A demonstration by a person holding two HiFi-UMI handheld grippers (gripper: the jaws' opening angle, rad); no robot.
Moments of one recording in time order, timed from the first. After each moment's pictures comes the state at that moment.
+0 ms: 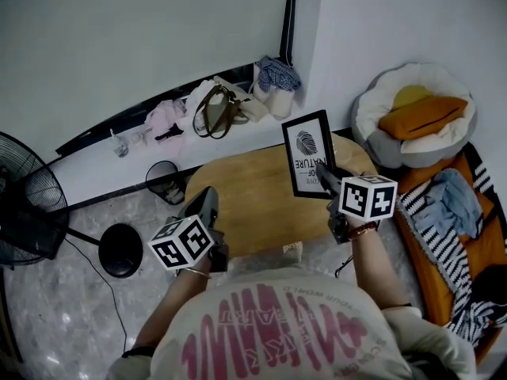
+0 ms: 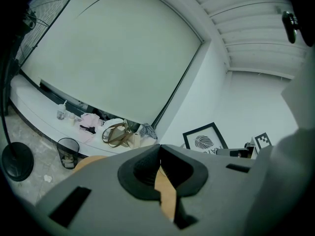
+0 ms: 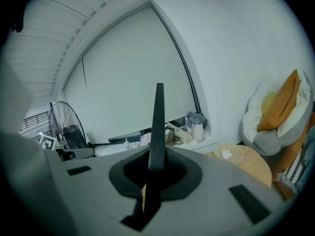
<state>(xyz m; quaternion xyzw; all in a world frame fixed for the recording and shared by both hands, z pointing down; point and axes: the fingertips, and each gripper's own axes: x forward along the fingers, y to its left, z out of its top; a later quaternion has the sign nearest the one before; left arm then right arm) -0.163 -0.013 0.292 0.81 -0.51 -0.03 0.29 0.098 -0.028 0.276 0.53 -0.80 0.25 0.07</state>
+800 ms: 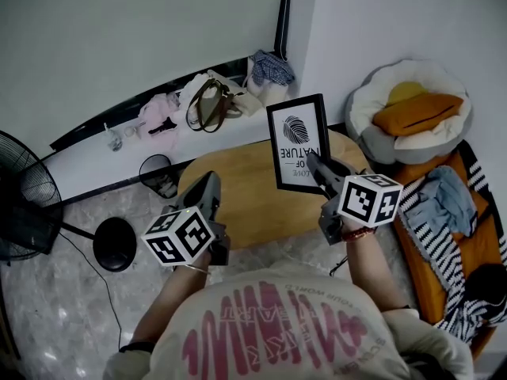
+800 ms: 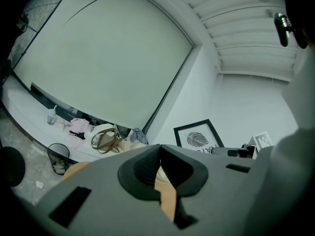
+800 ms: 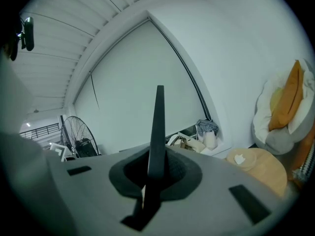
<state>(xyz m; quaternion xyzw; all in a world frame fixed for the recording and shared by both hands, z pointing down) -0.125 -0.003 0.247 0.83 -0.49 -0.06 0.26 0.086 -0.006 0.226 0.50 -0.83 0.24 -0.01</state>
